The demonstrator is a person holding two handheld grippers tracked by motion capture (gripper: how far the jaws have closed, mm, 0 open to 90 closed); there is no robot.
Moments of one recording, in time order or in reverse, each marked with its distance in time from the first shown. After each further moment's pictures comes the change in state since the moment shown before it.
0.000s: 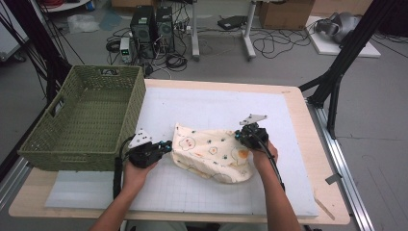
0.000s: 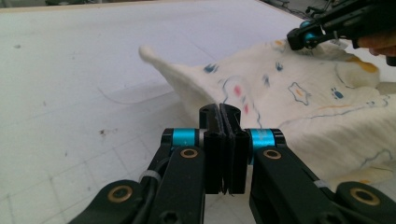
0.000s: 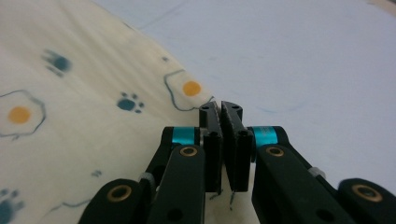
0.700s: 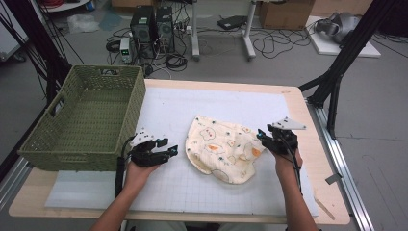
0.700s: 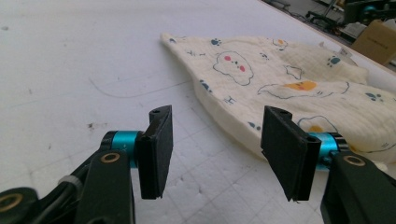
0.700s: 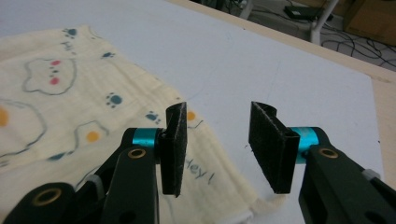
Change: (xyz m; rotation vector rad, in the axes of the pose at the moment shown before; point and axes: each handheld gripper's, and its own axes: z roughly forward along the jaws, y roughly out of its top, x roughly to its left) left arm 0.000 0.001 0.005 0.003 -0.001 -0.076; right arm -0.027 -0.039 -0.071 -0.203 -0.152 0.154
